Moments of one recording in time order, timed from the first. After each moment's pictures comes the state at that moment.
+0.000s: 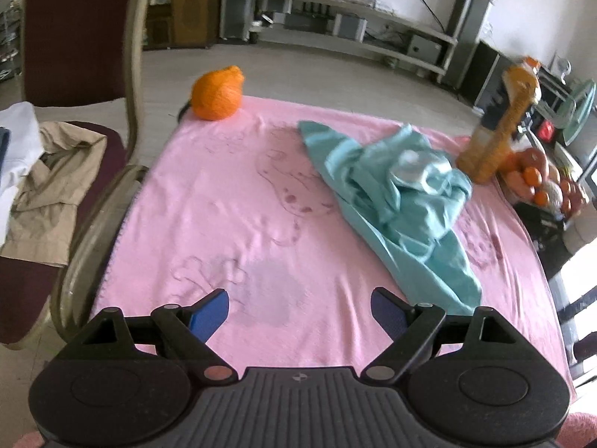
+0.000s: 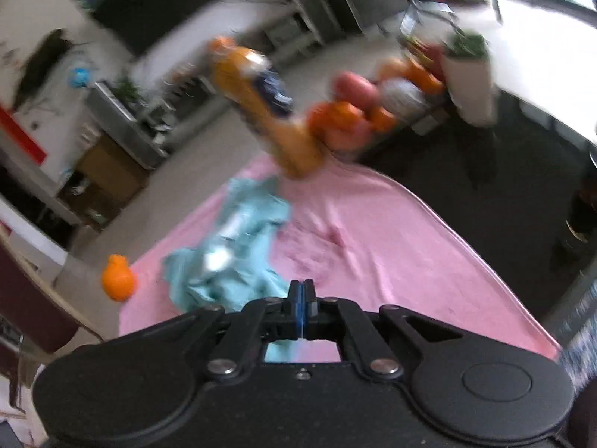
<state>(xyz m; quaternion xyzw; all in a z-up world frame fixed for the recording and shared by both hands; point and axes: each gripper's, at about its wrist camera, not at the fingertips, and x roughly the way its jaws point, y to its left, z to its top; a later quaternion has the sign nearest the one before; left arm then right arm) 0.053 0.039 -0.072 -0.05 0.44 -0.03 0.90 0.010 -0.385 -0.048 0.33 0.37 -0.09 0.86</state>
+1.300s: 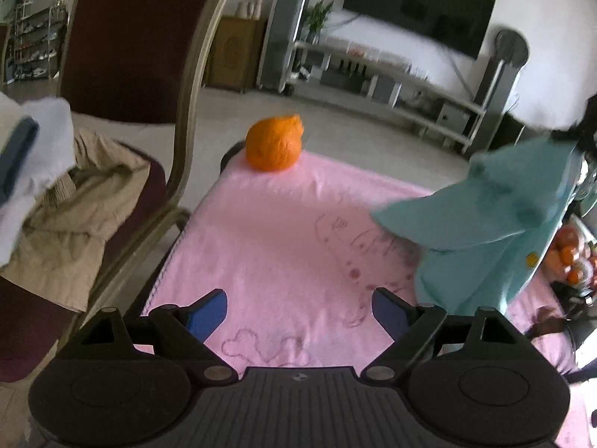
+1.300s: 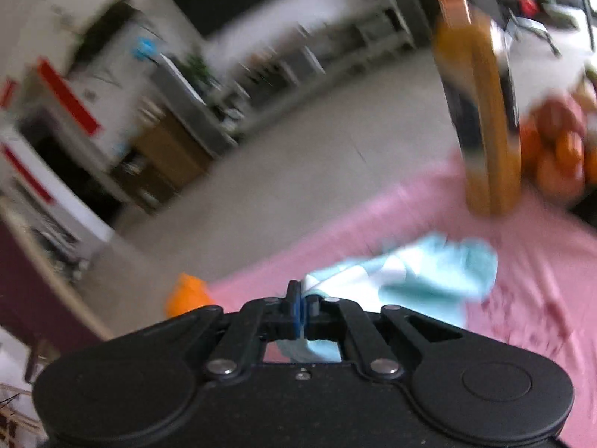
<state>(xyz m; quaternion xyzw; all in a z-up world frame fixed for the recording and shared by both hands) 0.073 0.109 -0.090 -0.11 0.33 0.01 0.94 0.191 -0.230 -0.001 0.29 0.32 0.02 0.90</state>
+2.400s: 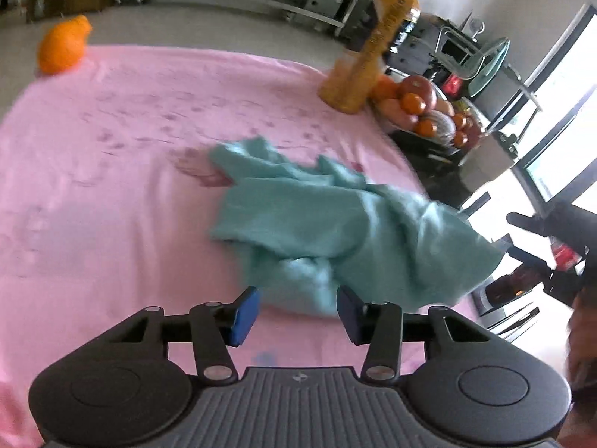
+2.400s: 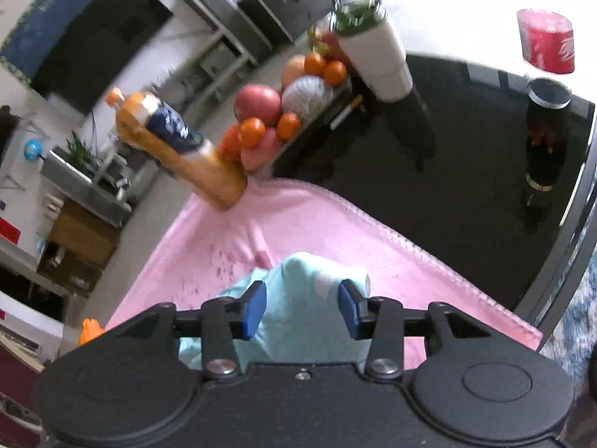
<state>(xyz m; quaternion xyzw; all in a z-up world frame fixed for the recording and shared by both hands) 0.040 -0.091 -0.117 -0.10 0.47 -0.21 0.85 -0.034 -0.430 -0.091 0.42 0.31 -0.16 0.84</state>
